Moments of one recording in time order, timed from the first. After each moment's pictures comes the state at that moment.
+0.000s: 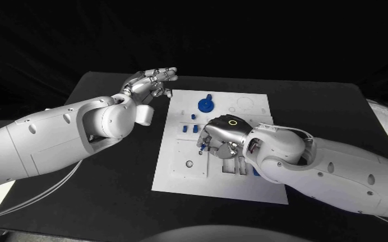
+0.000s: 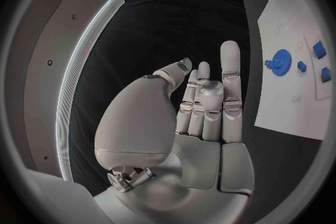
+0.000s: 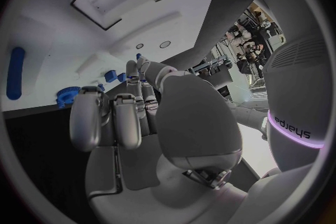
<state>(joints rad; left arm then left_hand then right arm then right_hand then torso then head) 1.18 -0.86 -0.01 1.53 0.17 -0.24 0.38 1.33 -0.13 0.45 0.00 0.12 1.03 0.17 0.11 0.07 1.13 0.09 0.28 0.13 1.32 0.00 1.23 0.76 0.17 1.31 0.10 0.60 0.69 0.99 -0.76 0.05 1.74 -1.83 -0.17 -0.11 1.42 -0.11 0.56 0.01 0.04 1.20 0.12 0.08 0.09 1.27 0.06 0.07 0.08 1.46 -0.02 1.43 1.31 0.07 1.44 0.08 1.35 1.22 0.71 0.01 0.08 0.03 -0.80</state>
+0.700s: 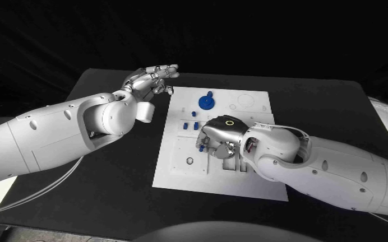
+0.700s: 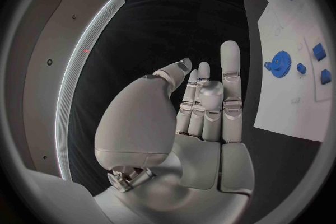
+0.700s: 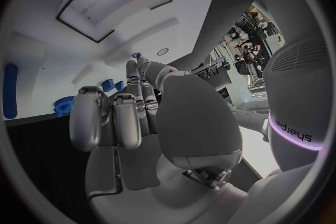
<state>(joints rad) 1.18 -0.86 -0.01 1.53 0.17 -0.24 0.38 1.33 -0.13 0.45 0.00 0.12 1.03 0.17 0.11 0.07 1.12 0.09 0.28 0.13 1.32 0.00 1.23 0.76 0.17 1.31 0.10 0.60 0.69 0.98 -0.73 0.04 1.71 -1.83 -0.14 -0.11 1.42 -0.11 0.56 0.01 0.05 1.19 0.12 0.08 0.09 1.28 0.06 0.07 0.07 1.46 -0.02 1.43 1.31 0.07 1.44 0.08 1.35 1.22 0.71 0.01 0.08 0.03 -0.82</state>
